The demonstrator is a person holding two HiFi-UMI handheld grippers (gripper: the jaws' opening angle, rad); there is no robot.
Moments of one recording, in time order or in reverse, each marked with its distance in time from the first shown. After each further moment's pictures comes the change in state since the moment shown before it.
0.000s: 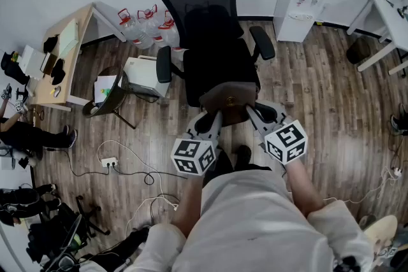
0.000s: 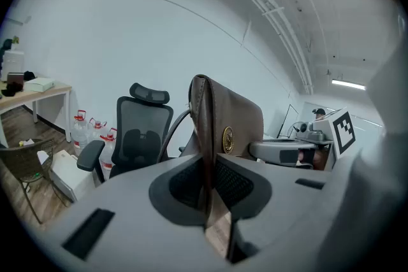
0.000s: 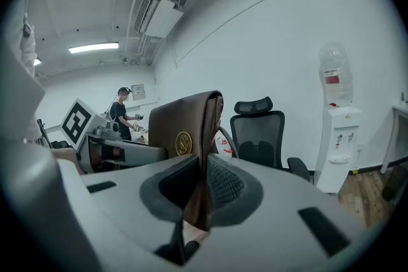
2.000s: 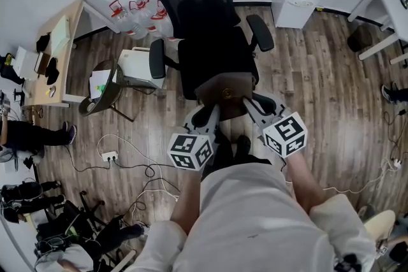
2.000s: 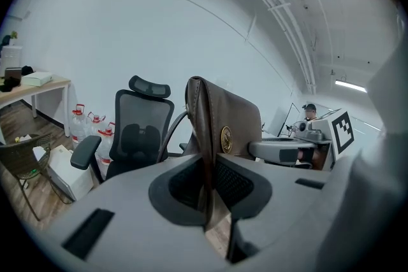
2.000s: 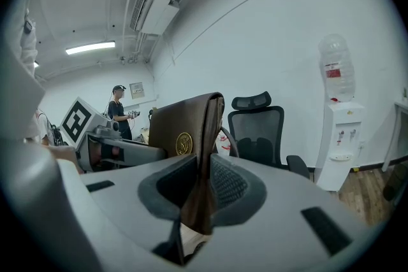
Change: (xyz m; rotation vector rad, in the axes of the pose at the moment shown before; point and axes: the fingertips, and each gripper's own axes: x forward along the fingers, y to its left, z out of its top) left arm 0.035 0.011 -0.001 -0.023 0.045 -0.003; right arm 0.020 -0.032 -0.003 0.018 0.030 0.004
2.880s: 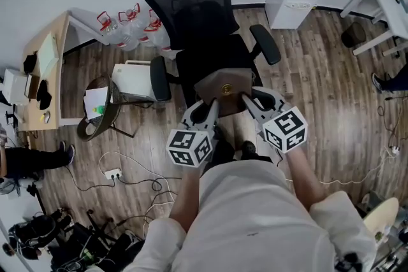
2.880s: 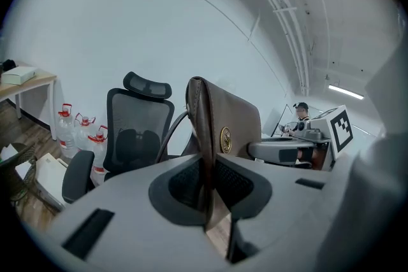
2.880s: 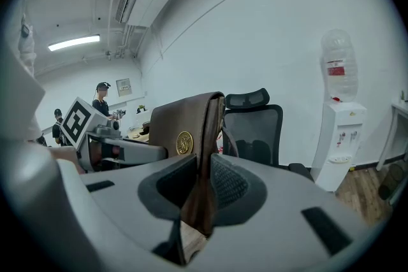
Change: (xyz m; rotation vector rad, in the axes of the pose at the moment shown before) left arm 0.054 0.099 0.058 -0.001 0.036 -0.095; right arm 0.109 -0.029 0.042 0.030 0.041 -0.086
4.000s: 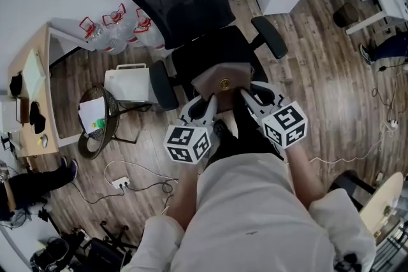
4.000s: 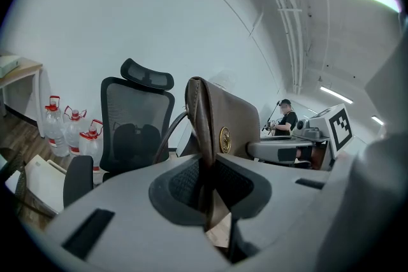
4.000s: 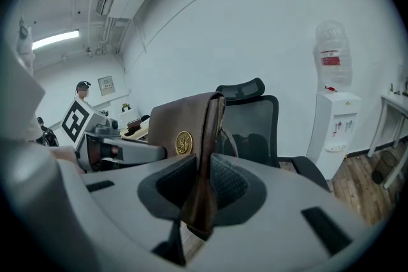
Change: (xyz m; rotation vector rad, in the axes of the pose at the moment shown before) left arm 0.024 0.082 0.014 -0.011 0.093 -0.107; right arm 0.080 -0.001 0.006 0.079 0.057 -0.108
